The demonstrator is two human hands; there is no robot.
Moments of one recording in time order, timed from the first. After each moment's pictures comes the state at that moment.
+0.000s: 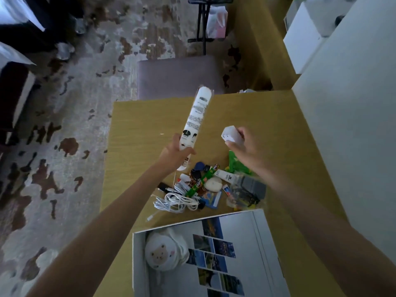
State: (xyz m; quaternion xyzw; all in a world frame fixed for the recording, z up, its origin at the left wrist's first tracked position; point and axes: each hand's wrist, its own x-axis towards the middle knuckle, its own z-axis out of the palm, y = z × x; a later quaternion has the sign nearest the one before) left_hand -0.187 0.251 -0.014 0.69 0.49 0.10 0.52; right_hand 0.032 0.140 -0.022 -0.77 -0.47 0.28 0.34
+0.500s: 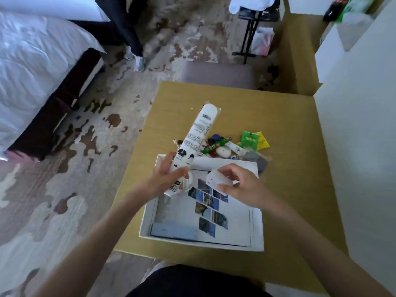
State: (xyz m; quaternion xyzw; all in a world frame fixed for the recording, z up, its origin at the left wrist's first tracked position) left_hand -0.323 0.026 0.063 0.65 0.48 0.20 0.55; right_hand -0.074 -0.050 0.047 -0.61 -0.57 0.48 0.26
